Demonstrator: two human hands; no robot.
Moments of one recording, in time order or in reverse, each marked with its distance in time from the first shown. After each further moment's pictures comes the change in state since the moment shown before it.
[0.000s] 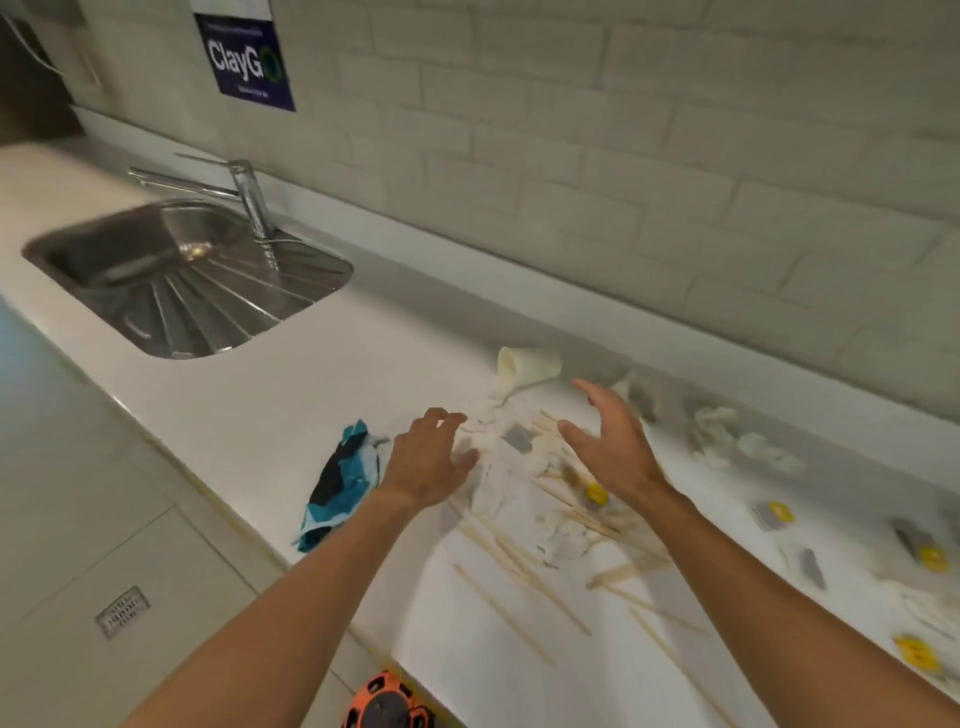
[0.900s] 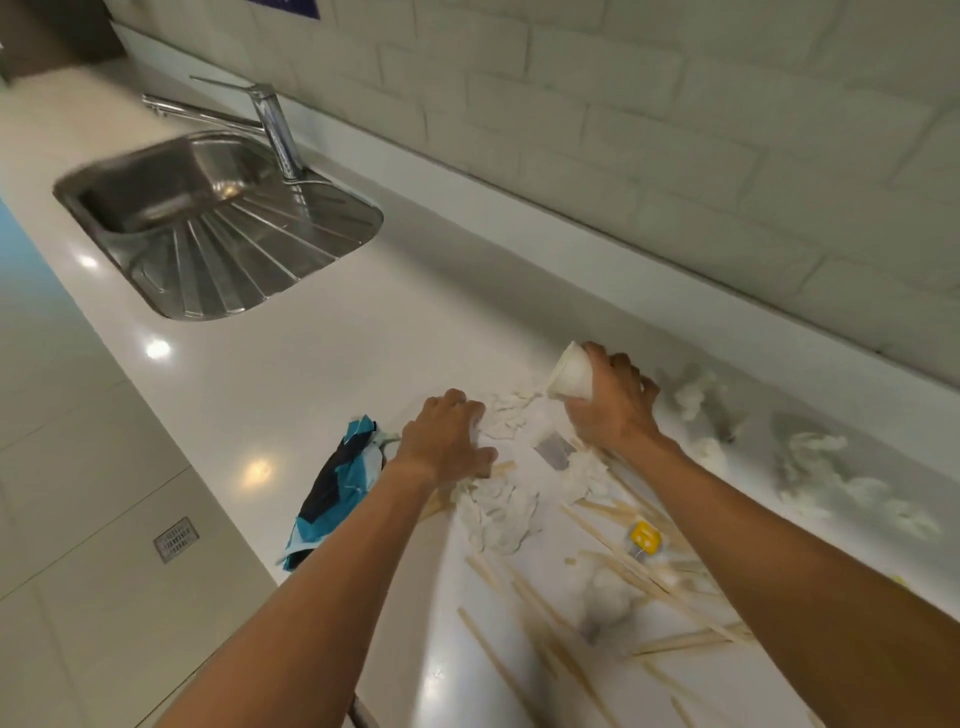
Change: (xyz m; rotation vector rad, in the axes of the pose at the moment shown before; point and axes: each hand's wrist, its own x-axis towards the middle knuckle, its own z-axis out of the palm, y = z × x) left_hand 0.068 -0.017 0.011 0.066 -0.192 -0.195; right_hand 0.135 0.041 0.073 -0.430 -0.166 0.091
